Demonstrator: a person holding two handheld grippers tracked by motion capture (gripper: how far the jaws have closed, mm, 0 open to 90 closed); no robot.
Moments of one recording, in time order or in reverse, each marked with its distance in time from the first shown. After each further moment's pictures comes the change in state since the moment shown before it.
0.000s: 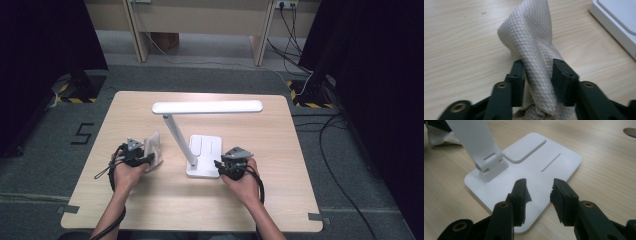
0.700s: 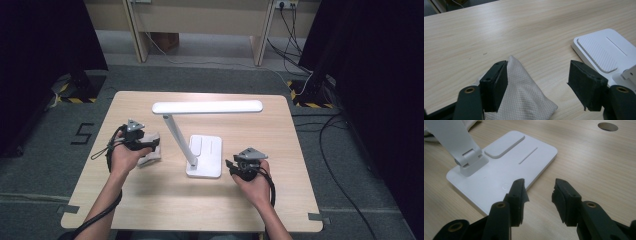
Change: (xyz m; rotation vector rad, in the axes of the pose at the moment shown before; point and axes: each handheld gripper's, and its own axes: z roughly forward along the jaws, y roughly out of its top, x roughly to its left) left arm 0.003 0.062 -0.018 -0.033 -0.060 0.029; right arm -0.025 -0.014 -0.019 -0.021 -0.052 0.057
